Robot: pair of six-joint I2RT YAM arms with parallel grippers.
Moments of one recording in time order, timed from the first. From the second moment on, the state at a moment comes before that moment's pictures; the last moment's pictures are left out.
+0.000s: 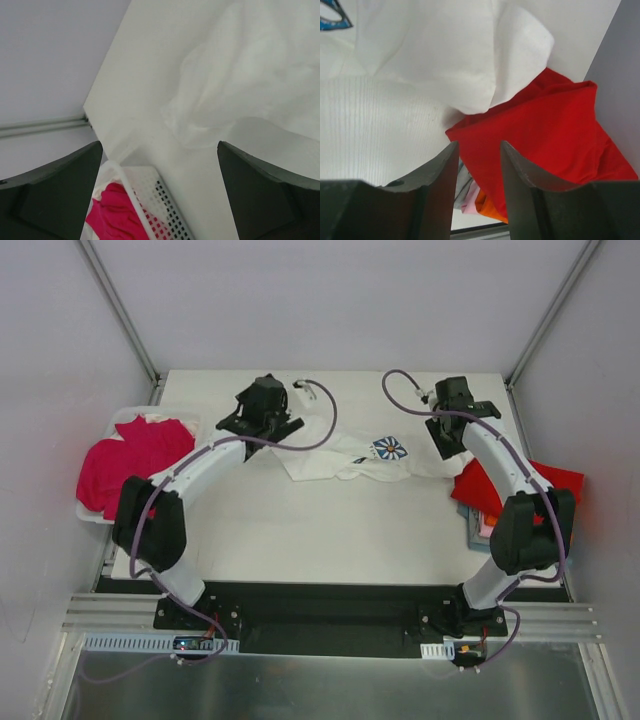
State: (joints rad) left arm -0.43 1.70 1.36 -0.24 -0.29 0.74; right arm 0.19 1.67 1.45 -0.87 0.32 -0.29
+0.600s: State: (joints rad) left arm -0.67 1.56 1.08 -0.28 -0.19 0.71; right arm 0.20 1.67 1.29 -0.87 0.25 -0.30
